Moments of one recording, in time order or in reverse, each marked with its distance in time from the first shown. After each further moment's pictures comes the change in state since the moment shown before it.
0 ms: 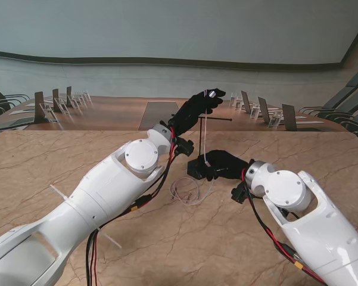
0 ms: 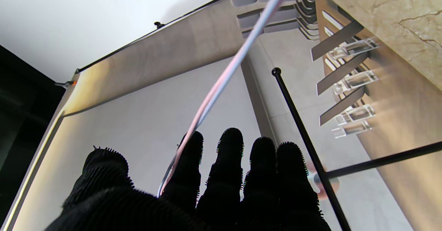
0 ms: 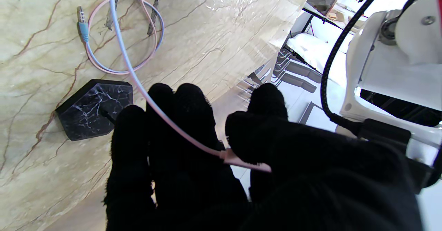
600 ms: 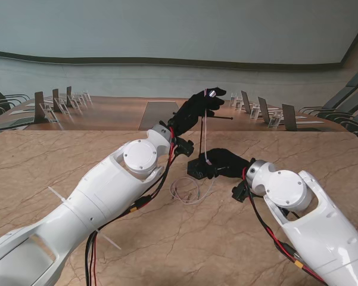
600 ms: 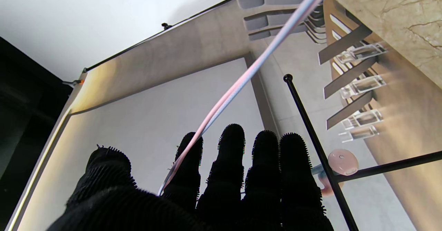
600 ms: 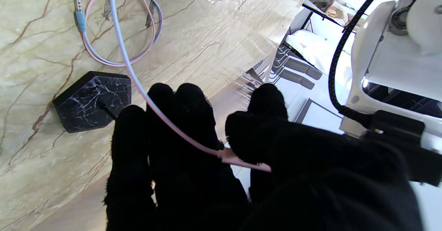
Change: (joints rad) left arm 0.016 0.013 -0.009 -0.041 -0.014 0.004 -0.008; right arm 0.001 -0.001 0.006 0.004 -0.005 -0.018 -0.014; left_hand 0.026 0.000 0.000 0.000 -0.017 0.000 0.000 0.012 0.040 0.014 0.017 0.009 0.044 0.031 0.049 0.012 0.075 0.042 0.053 0.020; right_hand 0.000 0.000 0.000 0.000 0.000 0.000 0.000 0.007 0.000 -0.002 0.000 -0.001 0.000 -0.002 0.000 0.000 0.000 -0.002 -0.001 0.000
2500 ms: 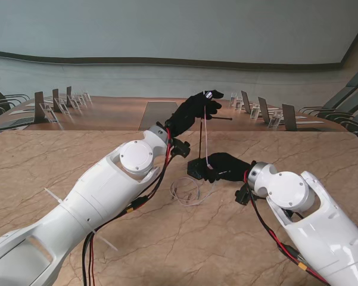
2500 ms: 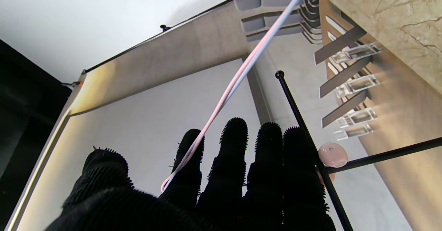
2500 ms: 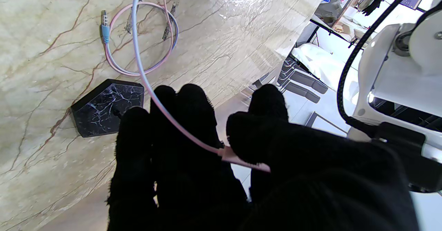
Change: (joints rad) left arm 0.010 0.017 -0.012 -0.006 0.002 -0.006 -0.023; right arm -0.008 0.015 0.005 -0.003 -0.037 -0.014 0.046; left_hand -0.026 0.002 0.000 0.000 0.040 0.011 -0.006 0.000 0.076 0.024 -0.004 0.008 0.075 0.043 0.041 0.012 0.048 0.046 0.052 0.018; right_hand 0.009 0.032 -0.043 -0.002 -0.012 -0.010 -0.011 0.028 -0.038 -0.017 -0.011 -0.023 -0.030 -0.028 -0.013 0.000 -0.029 -0.049 -0.019 -0.009
